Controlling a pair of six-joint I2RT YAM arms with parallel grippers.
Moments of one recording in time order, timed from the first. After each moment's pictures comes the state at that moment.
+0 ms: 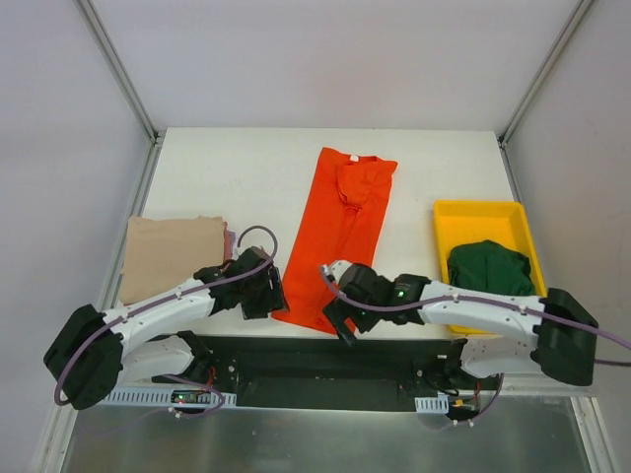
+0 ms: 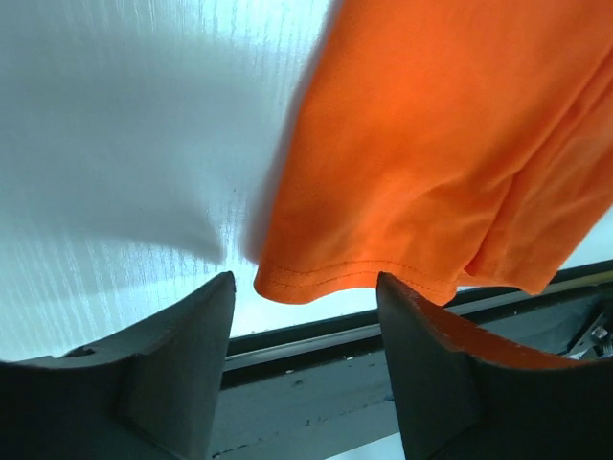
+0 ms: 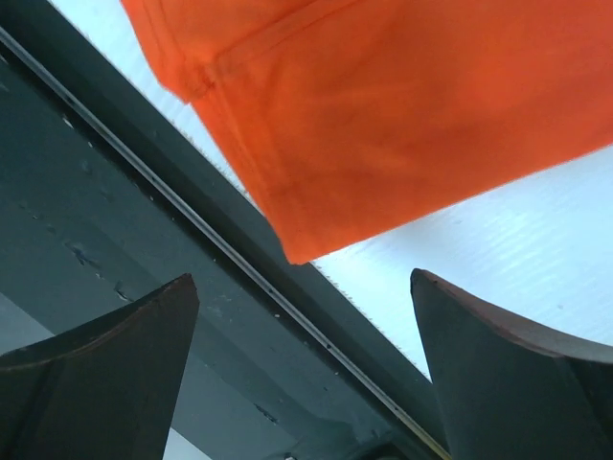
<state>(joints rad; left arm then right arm) -0.75 1.07 0.51 -0.52 0.06 -0.99 1.12 1.19 0.74 -0.57 0.02 0.35</state>
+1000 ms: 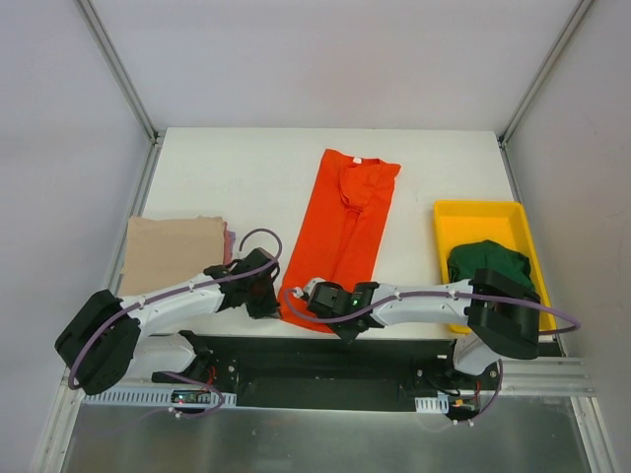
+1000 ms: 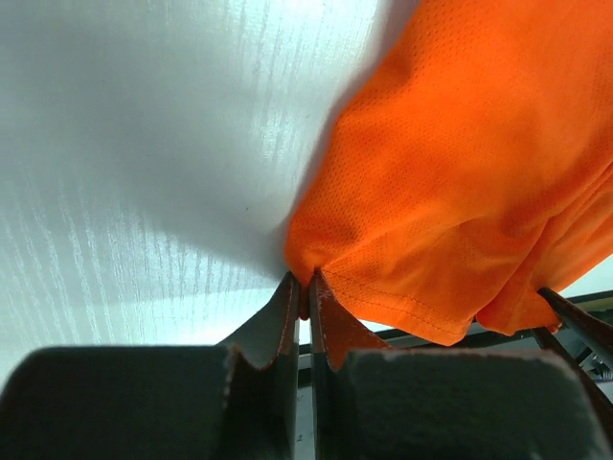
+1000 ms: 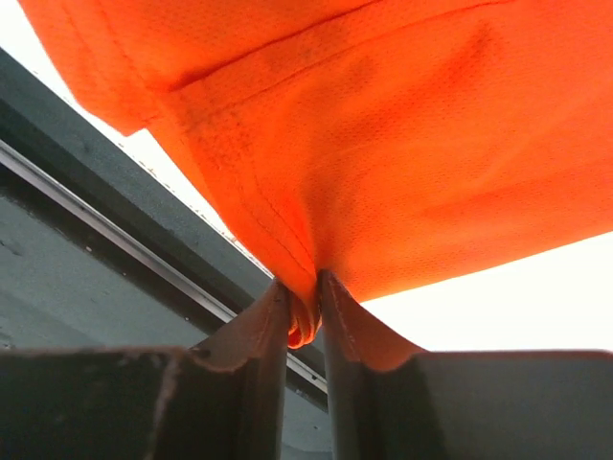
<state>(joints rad) -0.75 1.20 0.51 -0.48 0.07 -1.05 1.29 1.58 0.88 -0.62 0.17 0.31</state>
